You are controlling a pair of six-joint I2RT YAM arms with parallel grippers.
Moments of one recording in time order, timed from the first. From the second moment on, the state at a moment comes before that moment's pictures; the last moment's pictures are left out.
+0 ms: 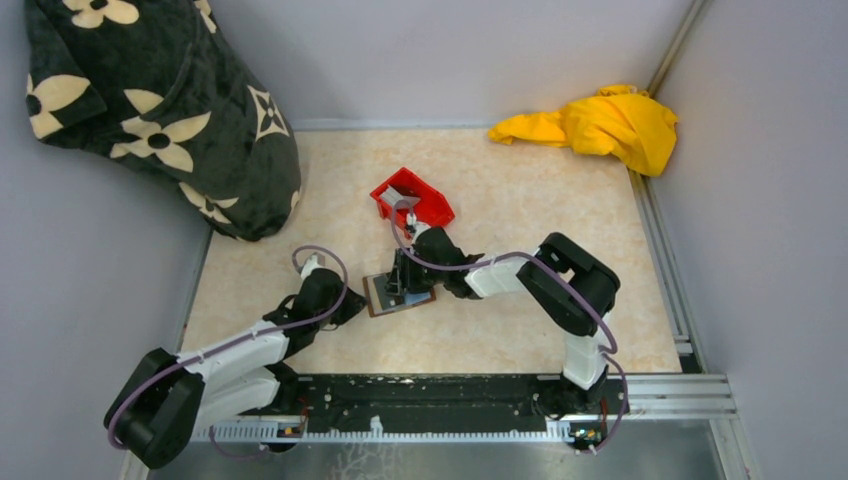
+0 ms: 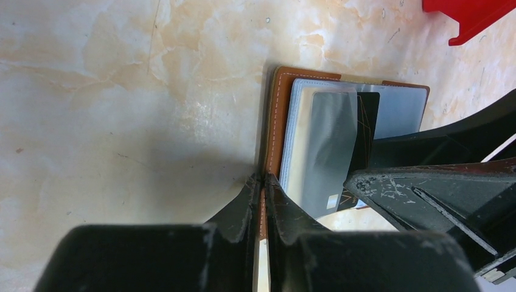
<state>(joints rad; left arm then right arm) -0.60 1.02 0.21 0.09 -0.15 -1.06 0.87 1.87 0.89 0.37 -0.29 0.75</state>
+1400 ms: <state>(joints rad) -0.60 1.04 0.19 0.14 -0.10 -1.08 1.04 1.93 1.21 -0.13 0.10 0.52</state>
